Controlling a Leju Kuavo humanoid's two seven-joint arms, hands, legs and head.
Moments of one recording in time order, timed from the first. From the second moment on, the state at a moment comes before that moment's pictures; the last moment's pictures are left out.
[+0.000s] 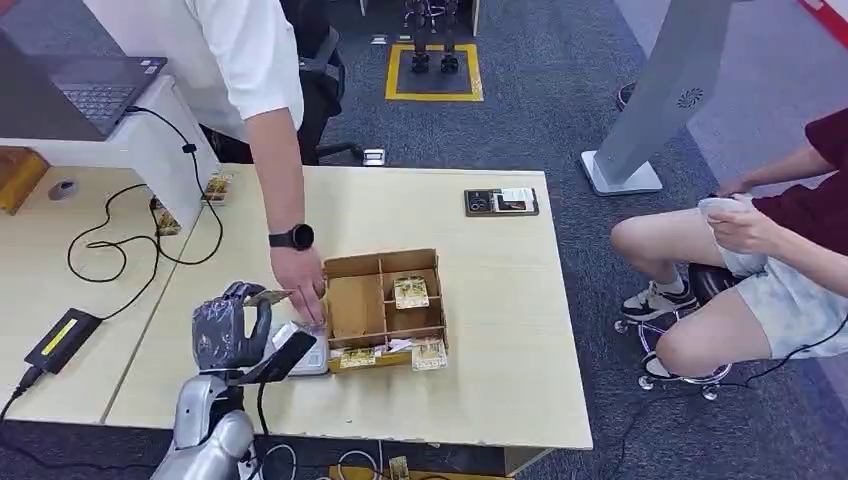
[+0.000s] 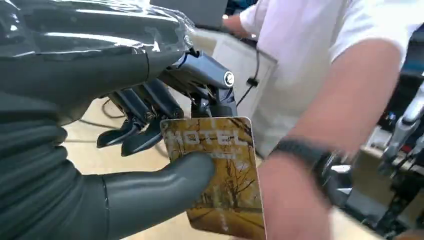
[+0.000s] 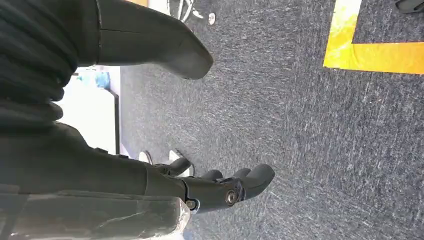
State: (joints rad) left arm -0.21 0.01 -0.21 -1.14 -0.94 0.69 -0.02; right arm -0.05 0.04 -1.12 -0.25 1.52 -0.17 0.10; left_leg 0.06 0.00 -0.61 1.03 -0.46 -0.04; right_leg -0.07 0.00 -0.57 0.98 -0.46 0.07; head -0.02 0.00
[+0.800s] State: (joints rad) left arm -0.32 -0.02 -0.20 -1.23 -0.88 0.69 -0.05; right arm -0.06 0.04 -1.10 -0.24 1.54 -0.17 0.10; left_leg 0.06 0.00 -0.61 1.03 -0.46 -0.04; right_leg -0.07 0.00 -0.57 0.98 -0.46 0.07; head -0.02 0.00
